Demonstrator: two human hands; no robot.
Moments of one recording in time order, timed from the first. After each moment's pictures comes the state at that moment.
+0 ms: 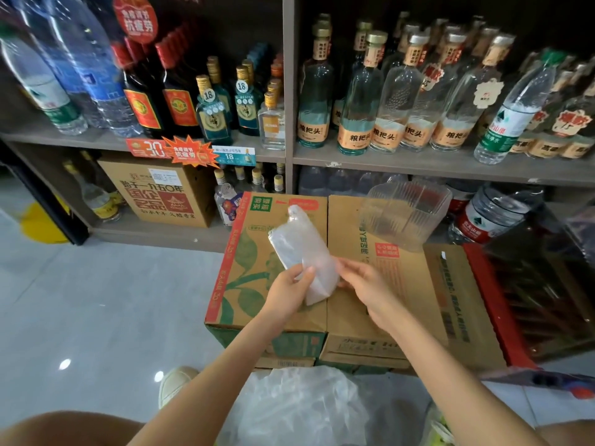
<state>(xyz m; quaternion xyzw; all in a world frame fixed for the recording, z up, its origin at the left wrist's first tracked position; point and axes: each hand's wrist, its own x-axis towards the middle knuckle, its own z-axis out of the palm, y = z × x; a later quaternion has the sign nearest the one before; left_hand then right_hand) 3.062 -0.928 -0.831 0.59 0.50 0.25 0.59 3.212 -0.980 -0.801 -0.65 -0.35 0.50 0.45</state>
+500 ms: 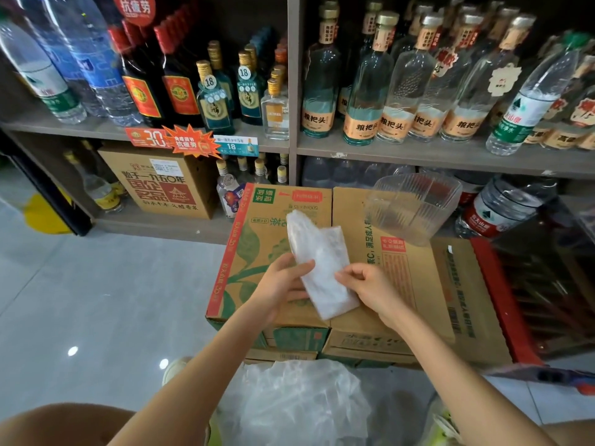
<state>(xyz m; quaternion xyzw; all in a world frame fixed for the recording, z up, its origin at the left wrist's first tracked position) 3.051 -0.915 -0.827 0.43 0.47 0.26 0.72 3.221 -0.981 -0.818 -0.71 -0.42 0.44 0.36</state>
